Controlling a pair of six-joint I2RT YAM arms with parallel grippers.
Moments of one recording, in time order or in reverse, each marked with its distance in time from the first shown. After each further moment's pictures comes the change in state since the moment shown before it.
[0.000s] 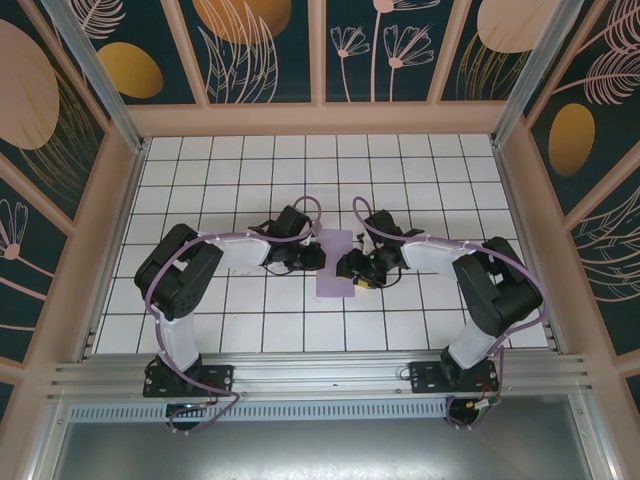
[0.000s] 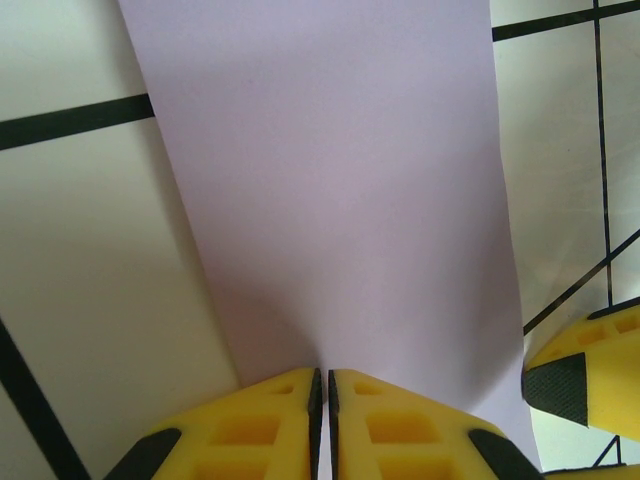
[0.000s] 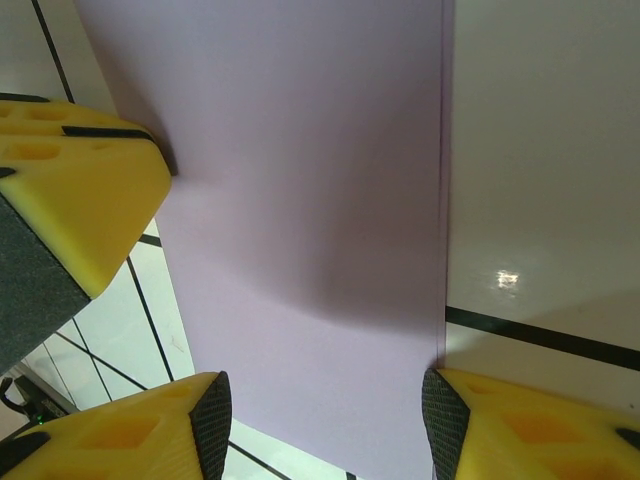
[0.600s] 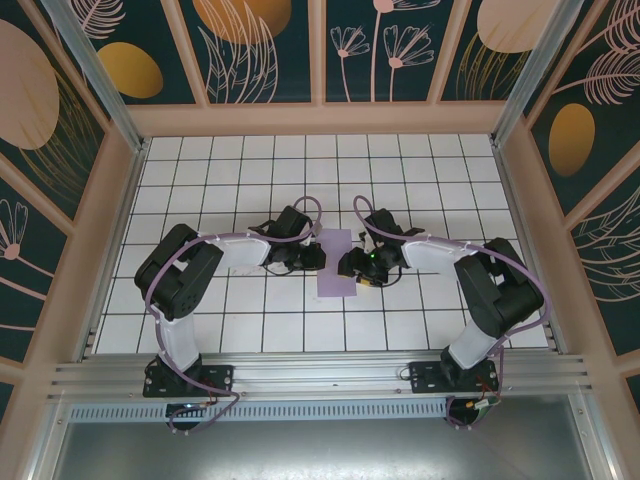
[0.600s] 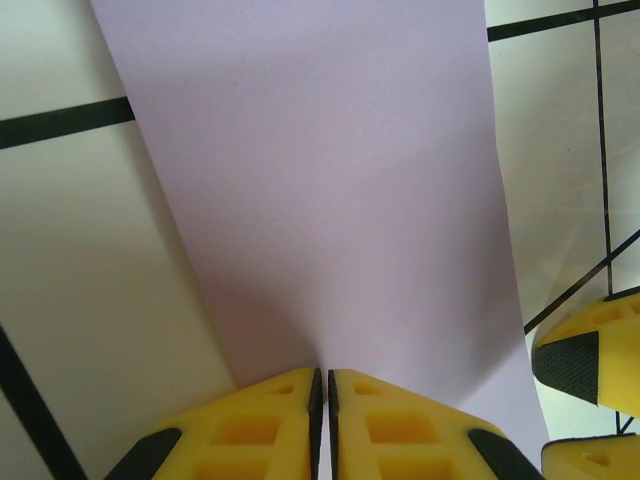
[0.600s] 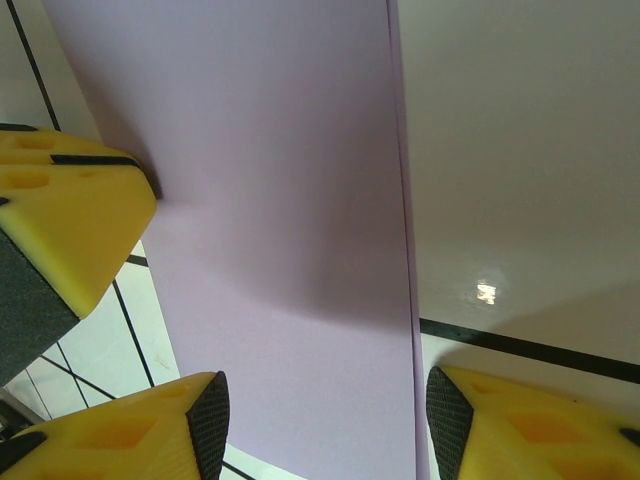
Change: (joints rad) left arm -0.002 0.000 0.000 0.000 -0.003 0.000; right arm -0.001 -0.009 0.011 -0.023 0.053 0.000
